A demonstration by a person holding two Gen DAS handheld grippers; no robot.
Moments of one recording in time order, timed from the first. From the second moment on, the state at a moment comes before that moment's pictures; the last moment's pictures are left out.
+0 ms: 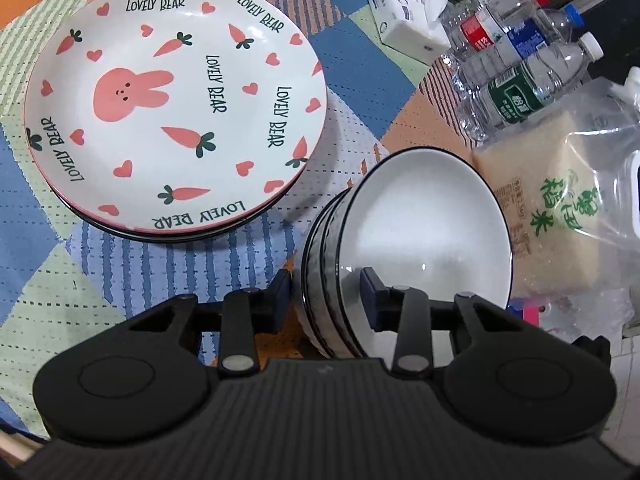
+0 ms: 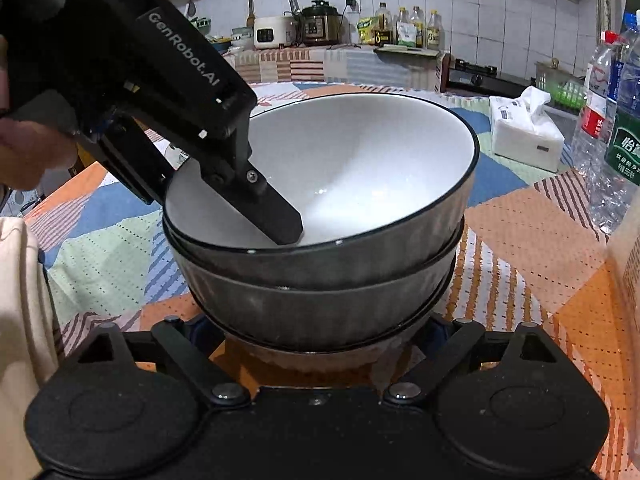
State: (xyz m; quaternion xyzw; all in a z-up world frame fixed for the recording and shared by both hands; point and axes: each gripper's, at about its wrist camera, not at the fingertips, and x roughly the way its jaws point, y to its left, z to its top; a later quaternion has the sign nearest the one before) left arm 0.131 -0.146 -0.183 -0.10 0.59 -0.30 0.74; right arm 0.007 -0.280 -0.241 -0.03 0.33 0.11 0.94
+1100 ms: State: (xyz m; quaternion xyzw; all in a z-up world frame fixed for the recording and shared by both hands) left arm 0.160 -0.081 -0.051 -0.08 0.51 -0.29 0.81; right arm 0.040 -0.237 -0.144 -0.08 0.22 0.16 0.96
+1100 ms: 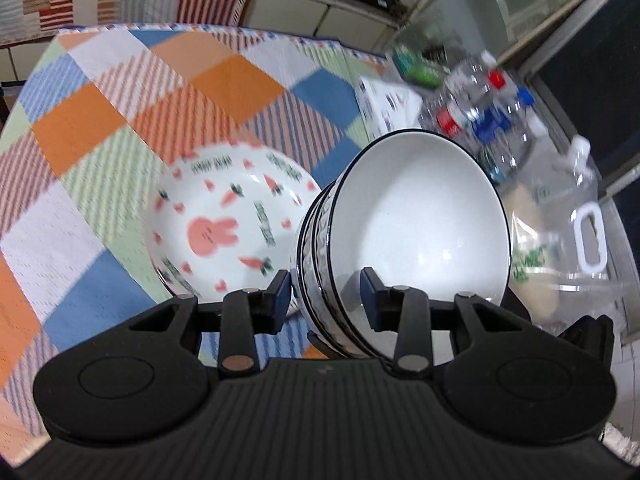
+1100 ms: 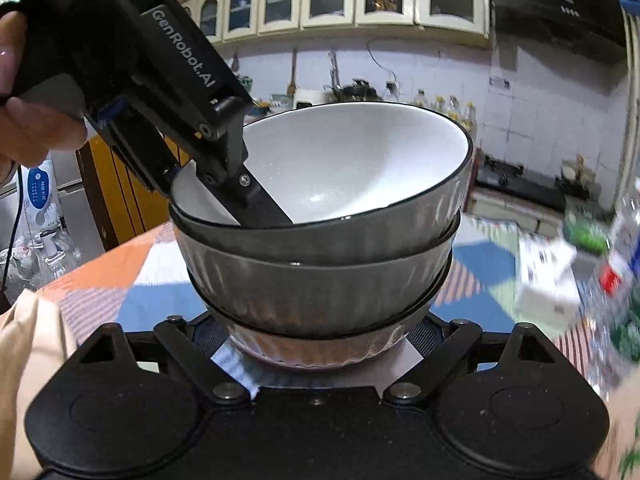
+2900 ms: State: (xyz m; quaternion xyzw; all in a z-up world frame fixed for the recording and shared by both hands) left arm 0.226 -0.064 -0.153 -0.05 0.47 -0.23 0.85; right arm 0.149 -0.209 -0.214 -0.09 0.32 0.21 0.92
